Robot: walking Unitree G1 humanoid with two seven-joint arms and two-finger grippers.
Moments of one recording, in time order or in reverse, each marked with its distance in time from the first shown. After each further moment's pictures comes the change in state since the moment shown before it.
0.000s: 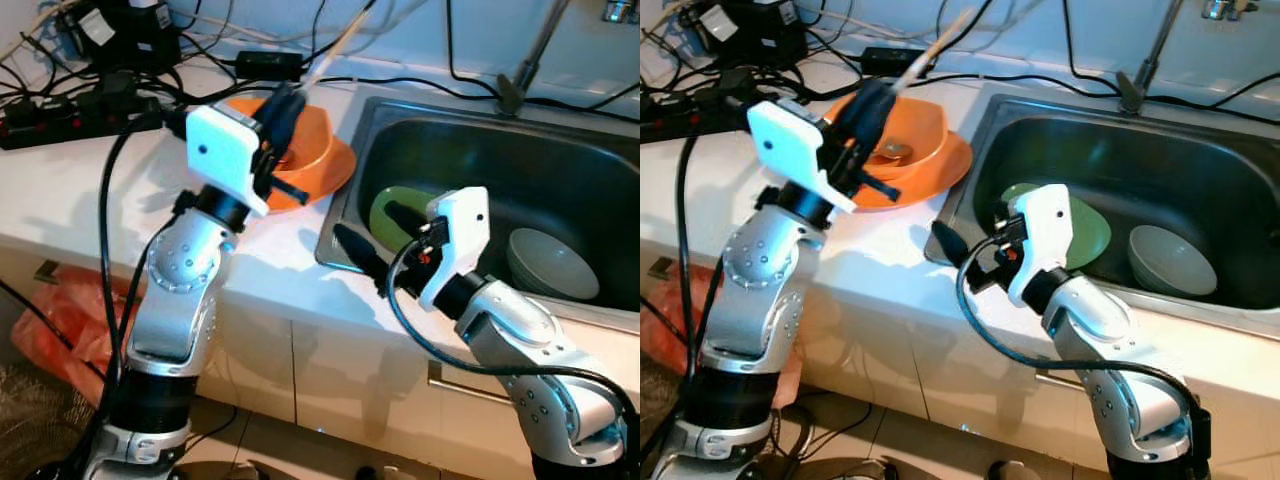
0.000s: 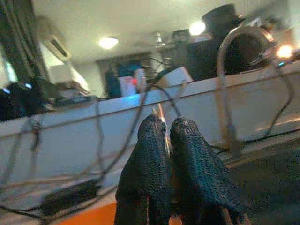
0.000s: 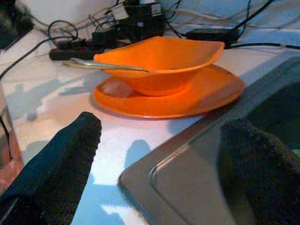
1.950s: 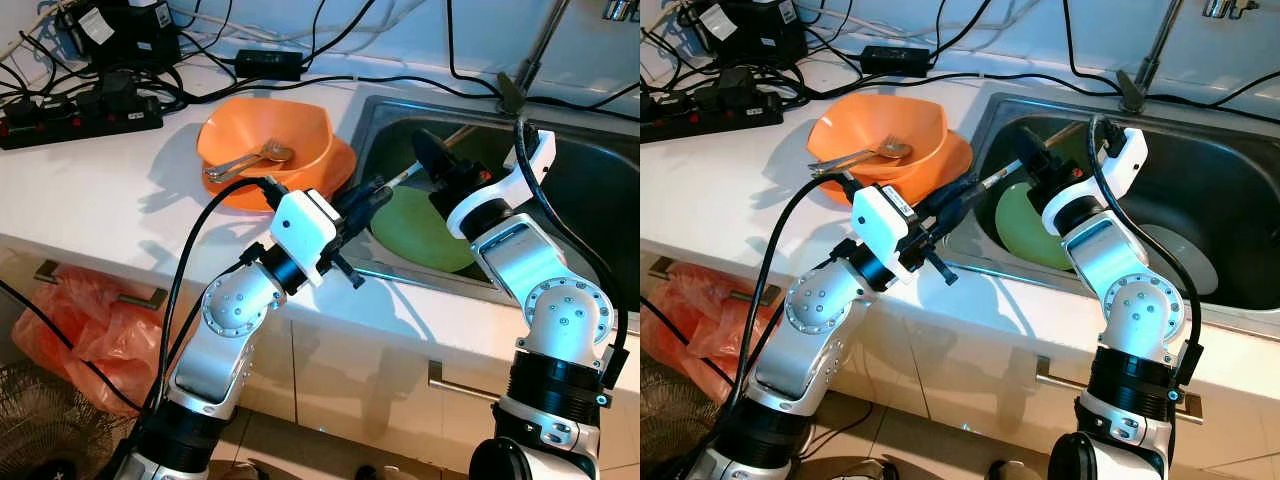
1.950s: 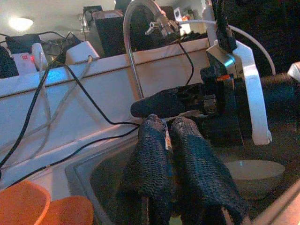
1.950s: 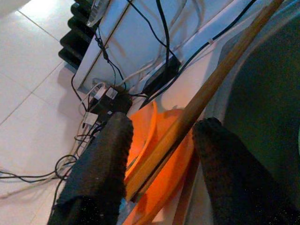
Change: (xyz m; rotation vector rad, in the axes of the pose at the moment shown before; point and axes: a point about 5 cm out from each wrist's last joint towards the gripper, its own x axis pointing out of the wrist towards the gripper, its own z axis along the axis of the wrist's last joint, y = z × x) left arm -0.020 -0.064 -0.031 -0.067 0.060 -0.320; right arm 0.032 -0.060 0.032 0.724 -0.196 -0.219
